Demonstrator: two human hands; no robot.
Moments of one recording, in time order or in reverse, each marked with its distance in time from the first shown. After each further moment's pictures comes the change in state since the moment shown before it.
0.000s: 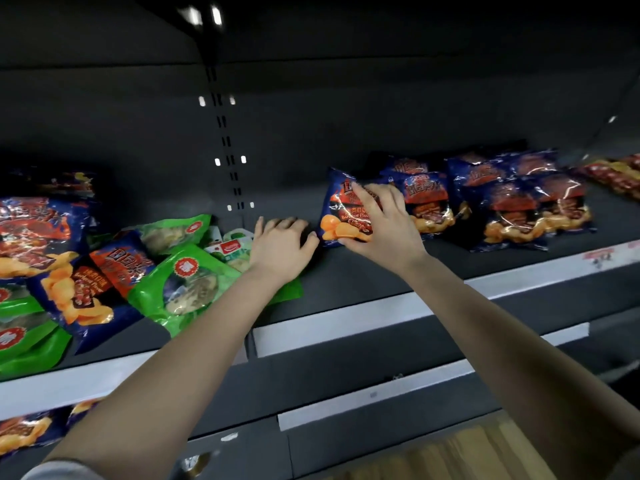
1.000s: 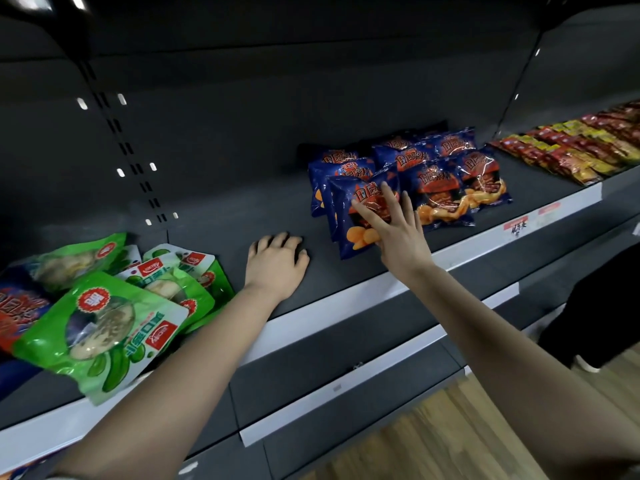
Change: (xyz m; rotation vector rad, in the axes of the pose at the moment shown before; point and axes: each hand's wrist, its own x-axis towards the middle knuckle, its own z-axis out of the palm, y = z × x) left_hand 0.009 0.073 0.054 -0.015 -0.143 0.110; right_hand -0.061 0.094 -0.028 -0.220 -0.176 0.293
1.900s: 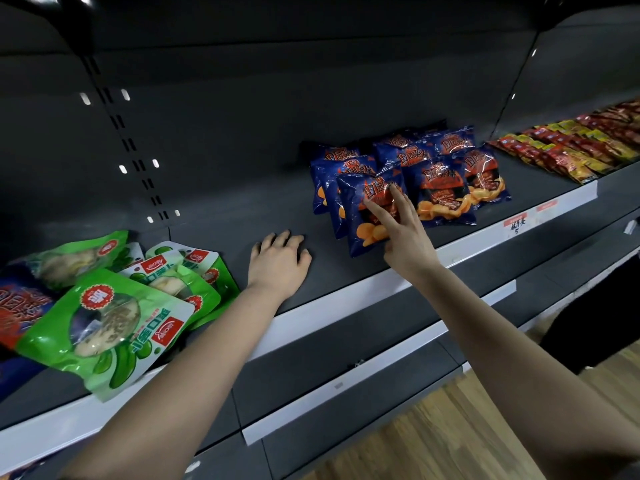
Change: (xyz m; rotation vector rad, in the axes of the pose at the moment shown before) left_hand -0.003 -0.002 0.002 -0.041 -0.041 -0.009; right_hand -0.008 0.001 -0.001 0.183 0.038 0.027
